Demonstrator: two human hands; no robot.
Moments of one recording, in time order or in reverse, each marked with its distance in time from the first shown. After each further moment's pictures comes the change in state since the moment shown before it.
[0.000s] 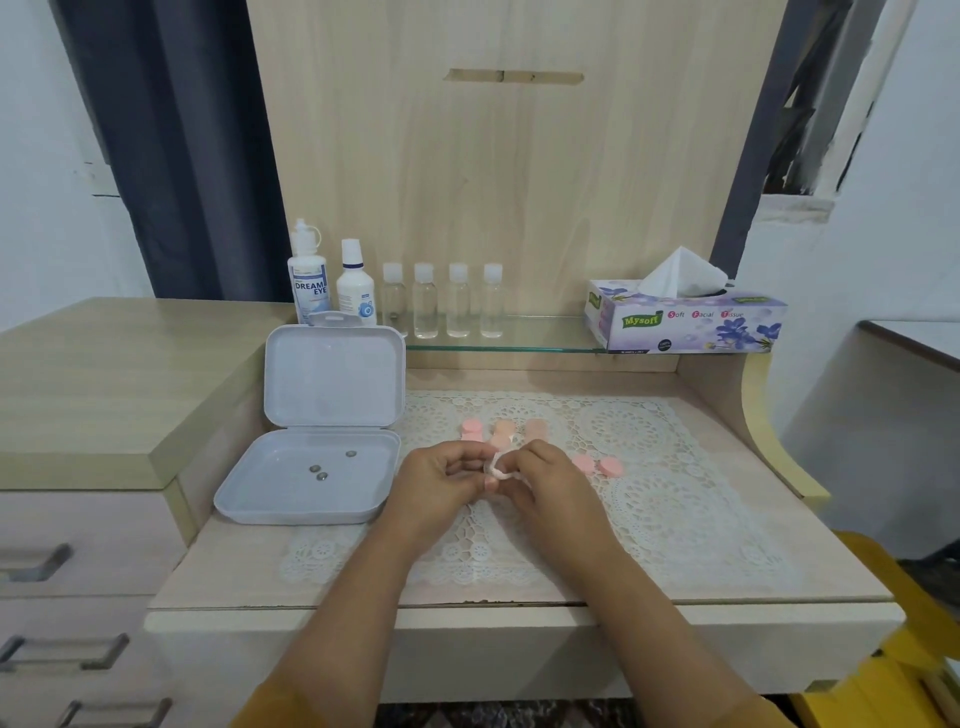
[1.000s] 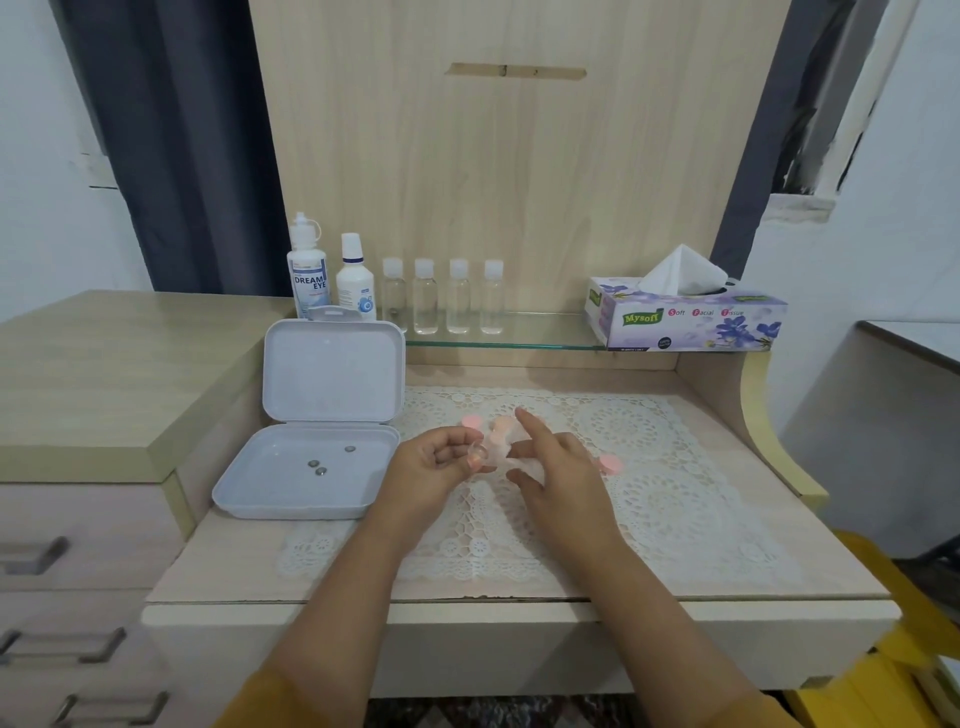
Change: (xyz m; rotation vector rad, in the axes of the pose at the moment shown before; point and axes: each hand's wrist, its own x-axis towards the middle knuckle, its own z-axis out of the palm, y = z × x) left_hand -0.001 0.006 -0.004 -0.134 0.034 0.026; right_hand 0.002 0.001 -0.007 0.032 0.019 0.146
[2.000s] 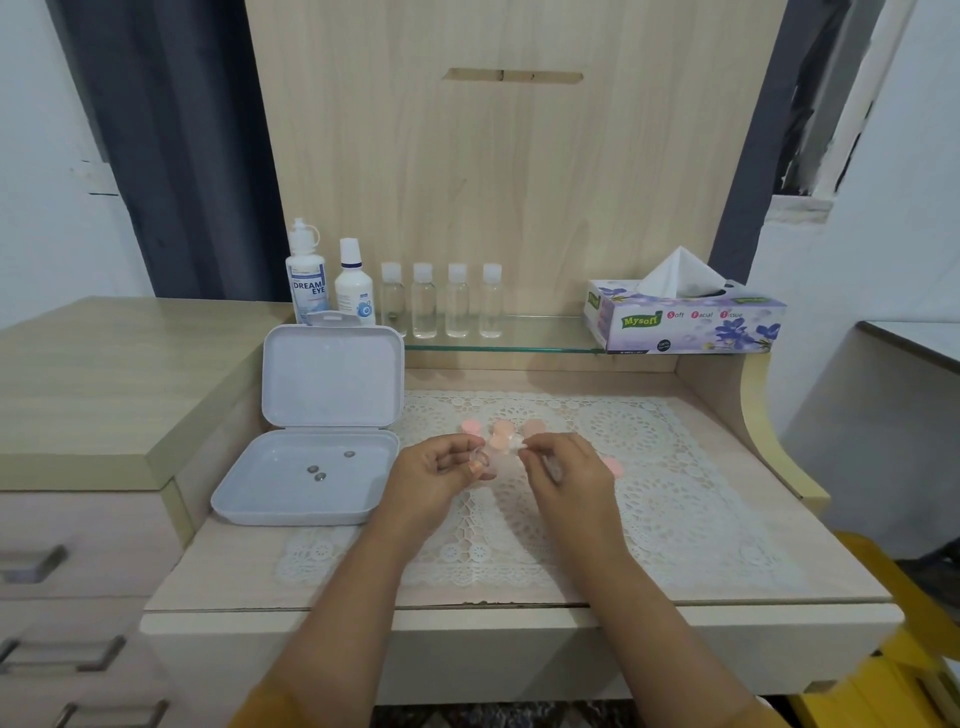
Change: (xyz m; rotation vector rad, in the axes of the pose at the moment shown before) left_hand 0.001 -0.003 0.001 0.058 0.030 -0.015; right_hand -0.001 0.001 0.002 0.122 0.239 -0.009
